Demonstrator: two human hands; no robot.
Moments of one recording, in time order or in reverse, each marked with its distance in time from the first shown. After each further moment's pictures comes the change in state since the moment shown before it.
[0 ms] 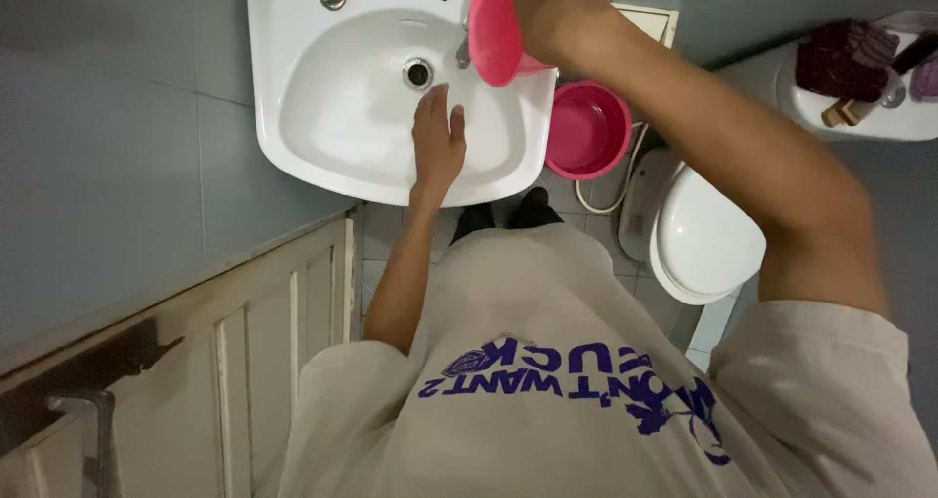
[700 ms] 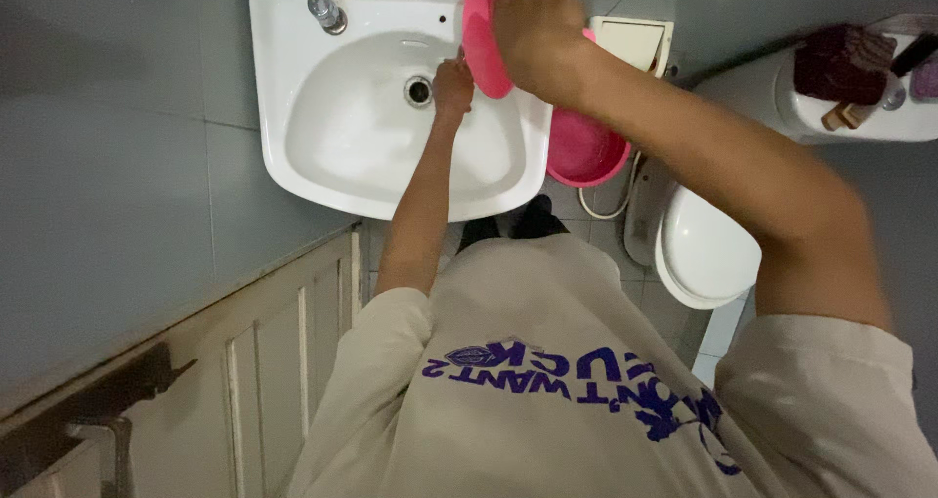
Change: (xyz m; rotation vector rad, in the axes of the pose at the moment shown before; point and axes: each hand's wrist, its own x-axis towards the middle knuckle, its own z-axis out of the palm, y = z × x) left_hand 0.135 -0.120 0.144 0.220 -0.209 -0.117; right_hand 0.001 -0.020 -0.015 -0.200 -0.066 -0.046
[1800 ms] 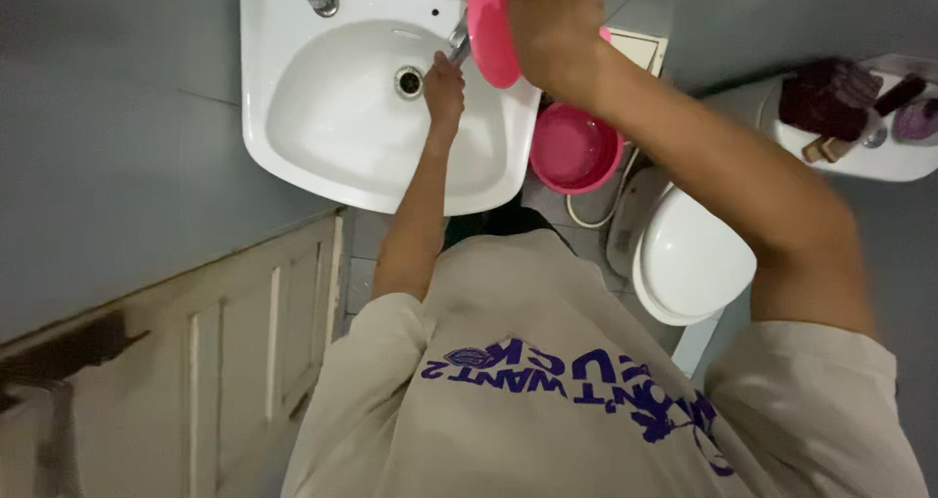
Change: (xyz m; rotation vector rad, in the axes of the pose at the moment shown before) left_hand -0.036 0.031 0.000 -0.878 0.267 -0.527; right_hand -0.008 0.043 0.030 0.068 0.222 -0.005
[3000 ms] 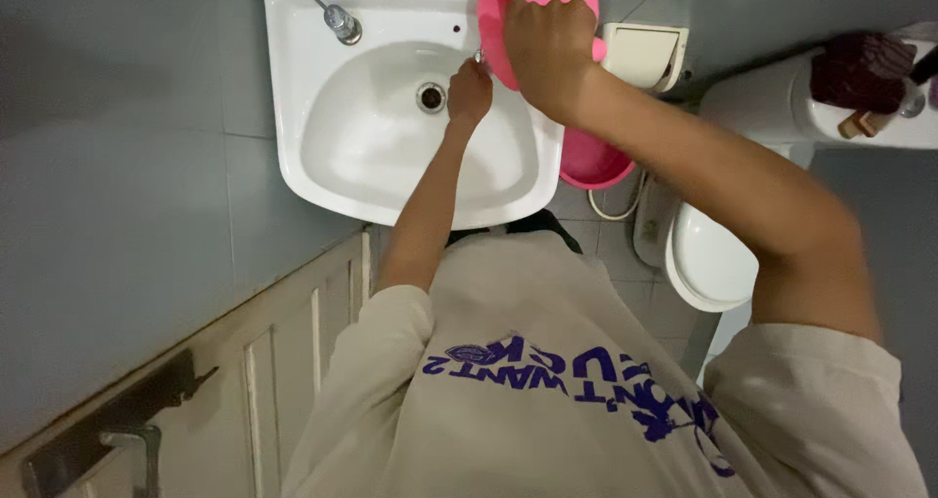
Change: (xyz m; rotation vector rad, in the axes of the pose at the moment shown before) left_hand 0.044 -0.011 -0.002 0.747 -0.212 0.485; right_hand 0.023 -0.046 -0.002 -0.133 0.105 0.043
